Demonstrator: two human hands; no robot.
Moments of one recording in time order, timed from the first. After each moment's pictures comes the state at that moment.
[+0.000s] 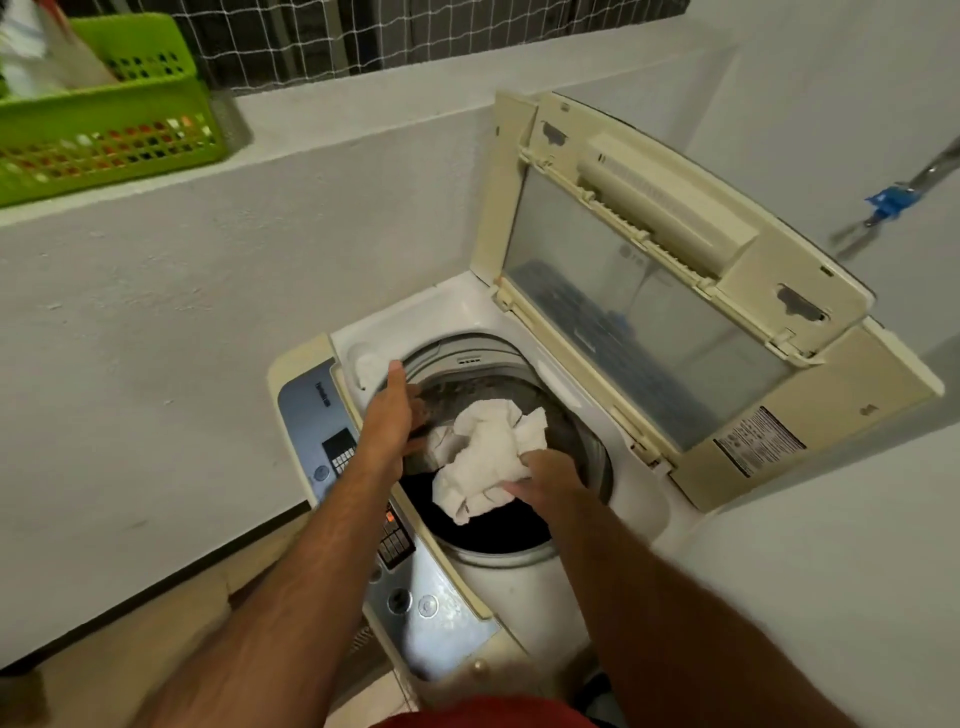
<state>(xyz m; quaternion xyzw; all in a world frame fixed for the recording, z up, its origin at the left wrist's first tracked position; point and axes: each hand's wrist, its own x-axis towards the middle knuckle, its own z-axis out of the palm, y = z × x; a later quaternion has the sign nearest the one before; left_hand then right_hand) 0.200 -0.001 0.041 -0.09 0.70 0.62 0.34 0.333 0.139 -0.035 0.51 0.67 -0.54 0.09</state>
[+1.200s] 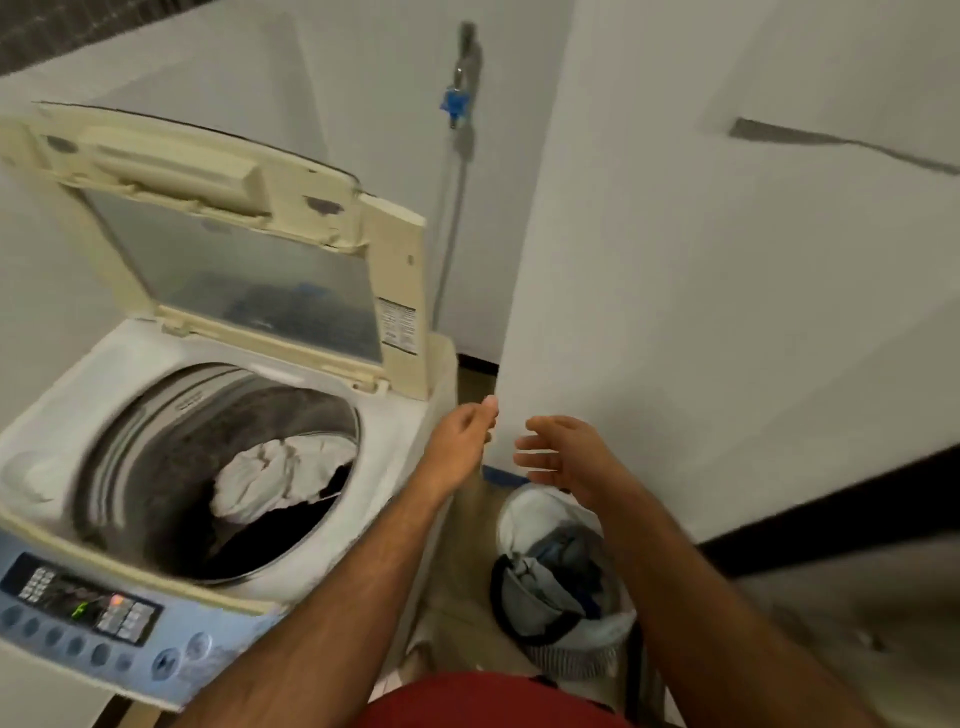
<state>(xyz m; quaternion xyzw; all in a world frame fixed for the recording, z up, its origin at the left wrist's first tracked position) 0.518 0.144 0.039 0.39 0.67 0.40 0.50 0.675 0.186 0.043 0.57 0.40 -0.69 -0.22</state>
